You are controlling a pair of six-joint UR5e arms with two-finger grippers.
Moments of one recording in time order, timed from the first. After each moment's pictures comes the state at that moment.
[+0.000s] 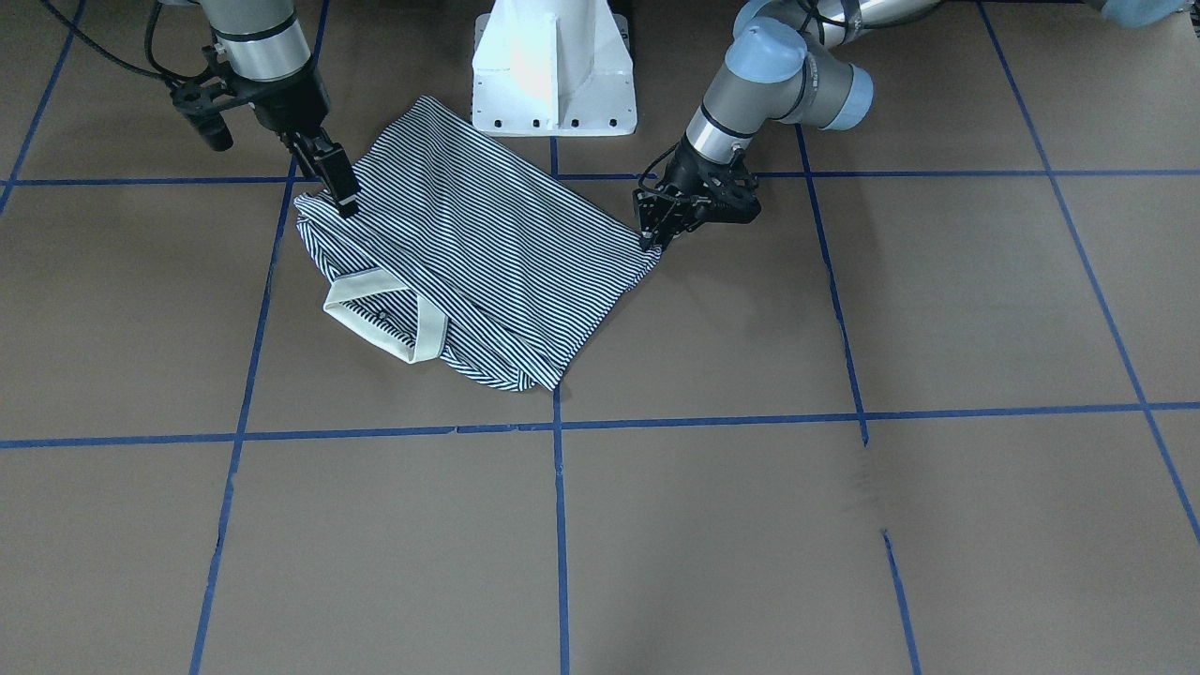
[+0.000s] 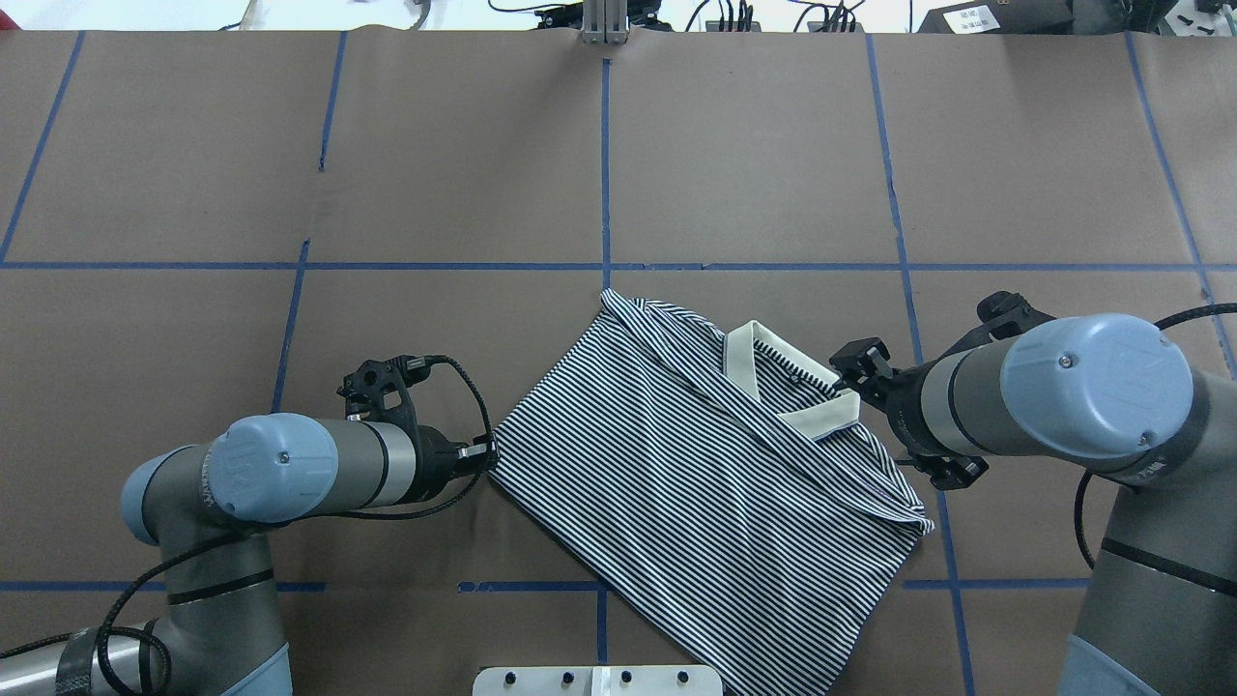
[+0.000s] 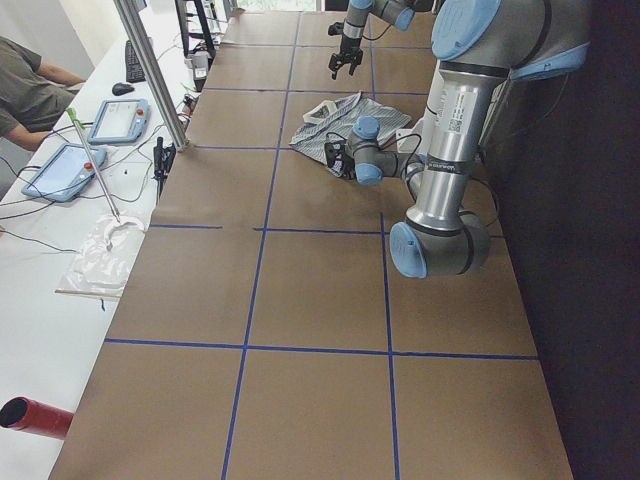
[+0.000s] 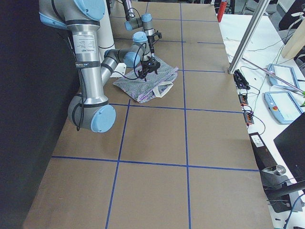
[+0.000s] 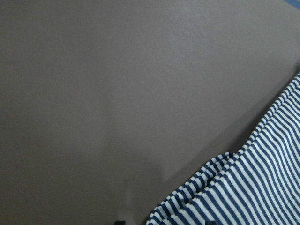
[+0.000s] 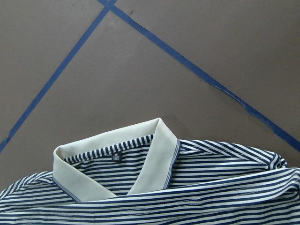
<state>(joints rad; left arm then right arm) -0.34 -1.89 -1.77 -2.21 -1.67 -1.63 0.48 -1.42 2.23 -1.57 1.72 2.14</state>
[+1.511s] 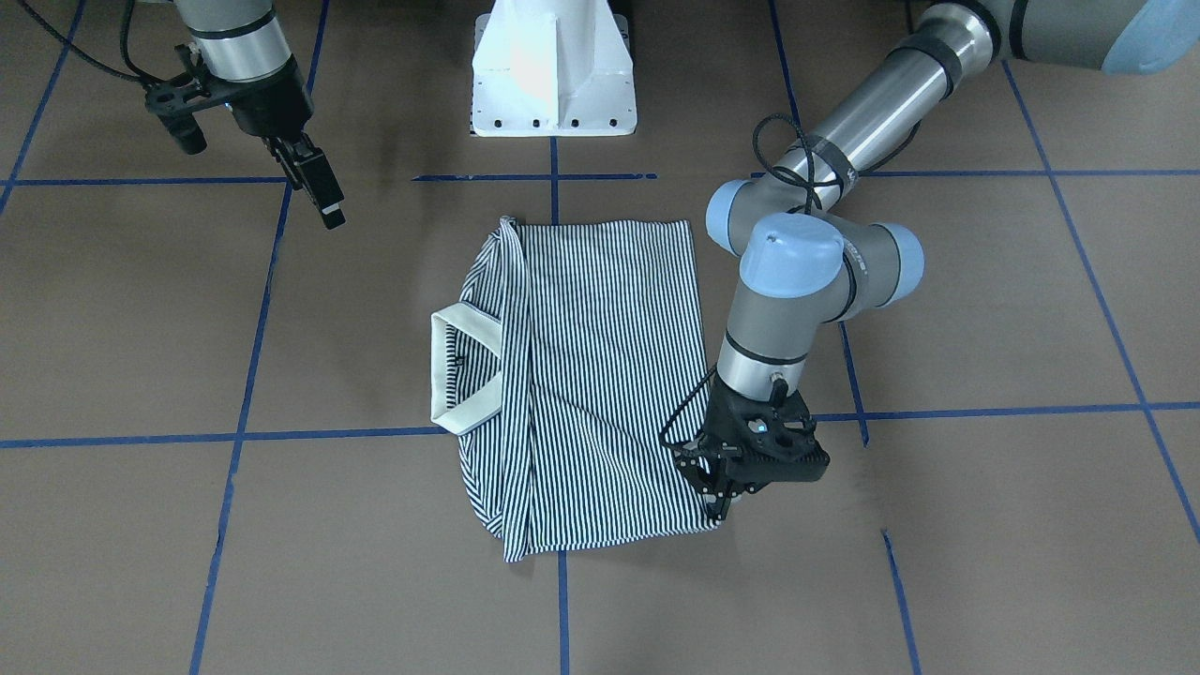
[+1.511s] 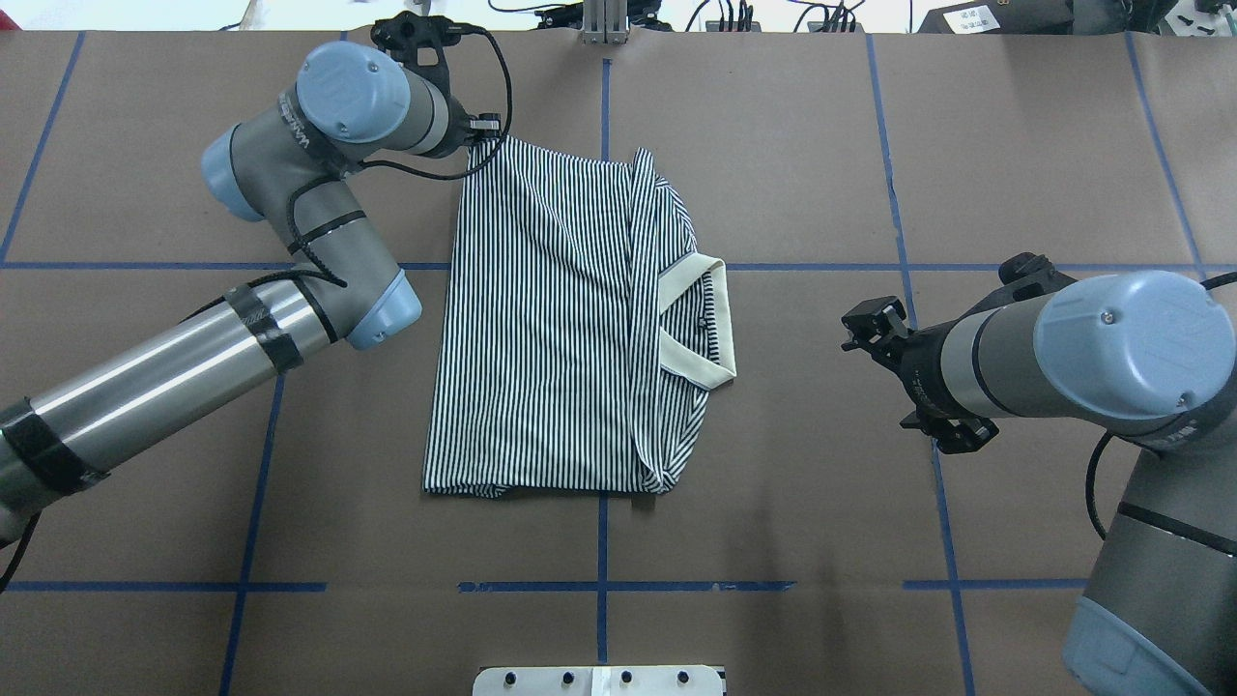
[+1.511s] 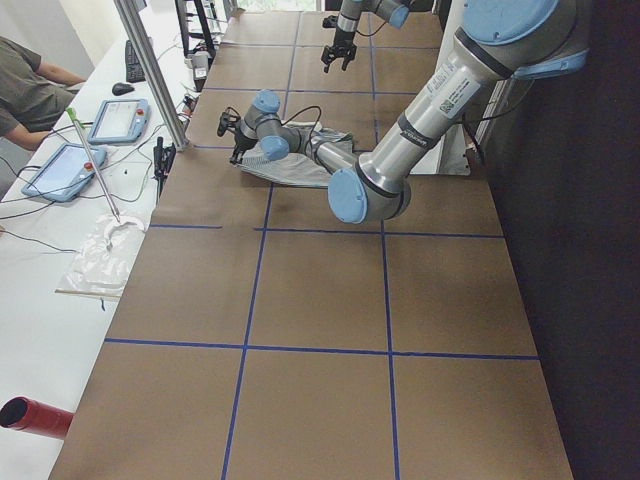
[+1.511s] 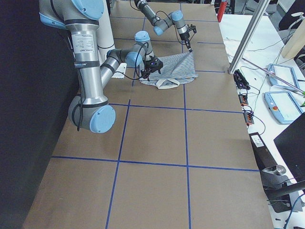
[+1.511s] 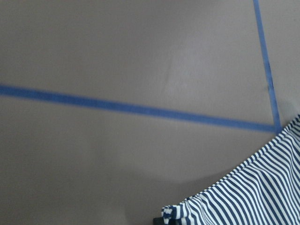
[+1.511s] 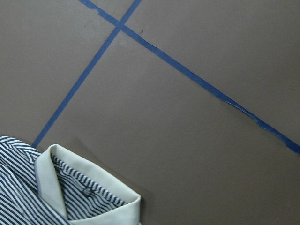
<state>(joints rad) -0.81 -2.42 -1.08 -2.23 -1.66 -1.08 0.56 -1.41 2.23 -1.54 1.73 2.12</state>
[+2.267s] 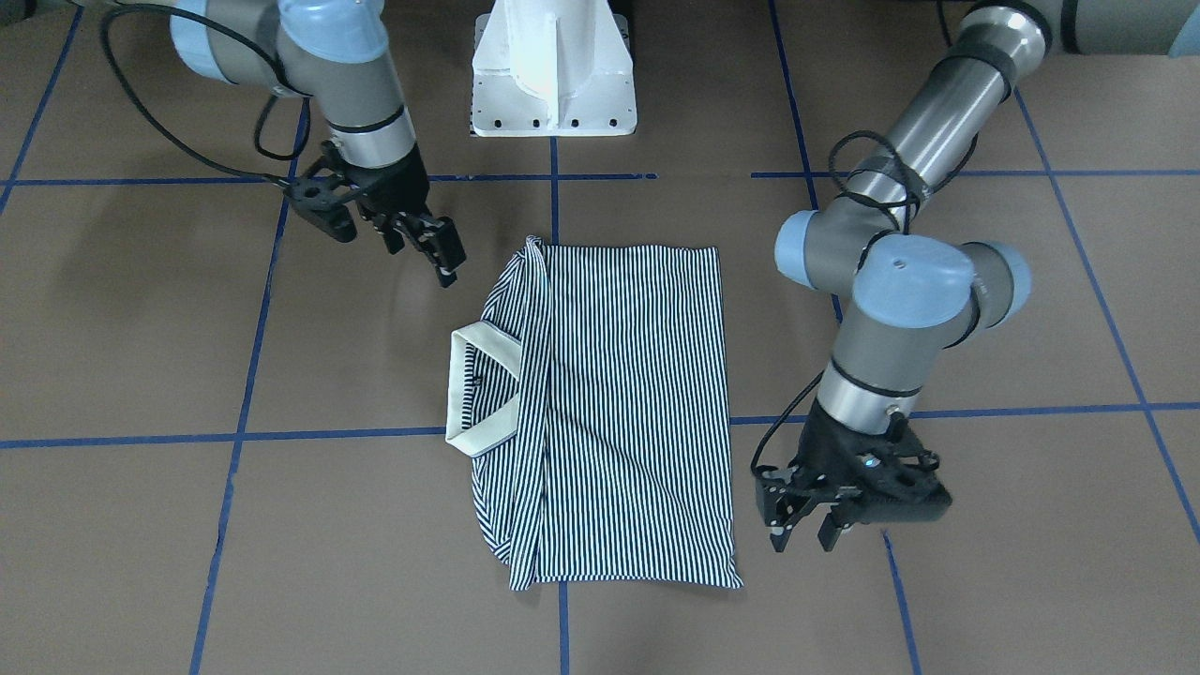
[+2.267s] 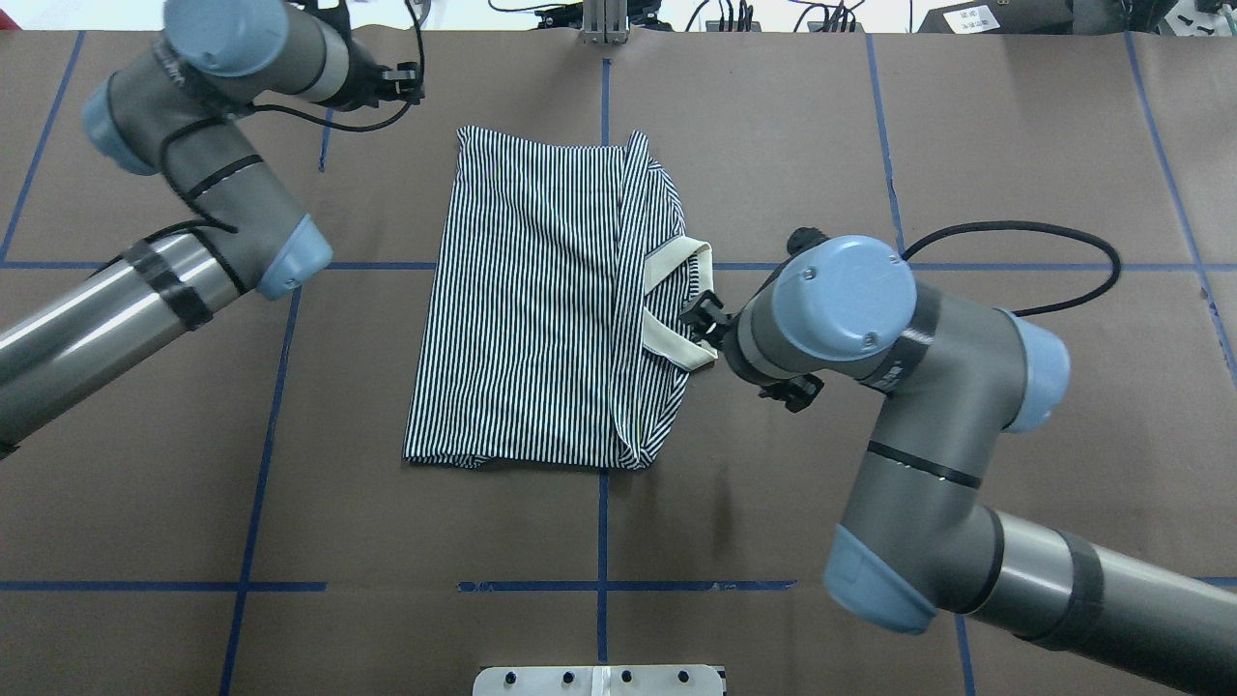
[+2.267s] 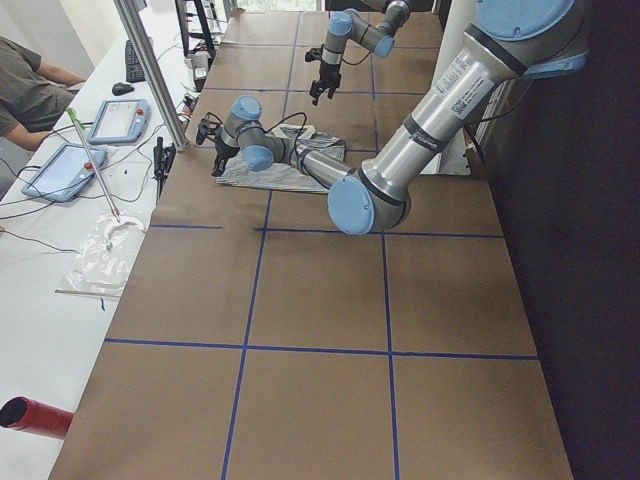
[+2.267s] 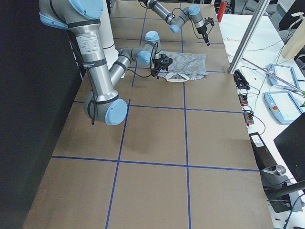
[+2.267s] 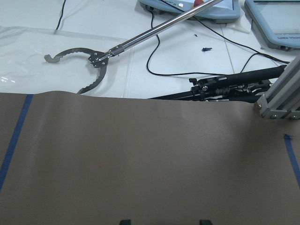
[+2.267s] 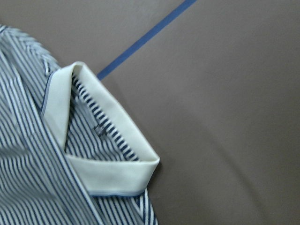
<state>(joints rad) -0.92 -2.23 -1.27 -2.25 -1.83 -1.06 0.48 -1.04 1.87 -1.54 1.74 1.89</state>
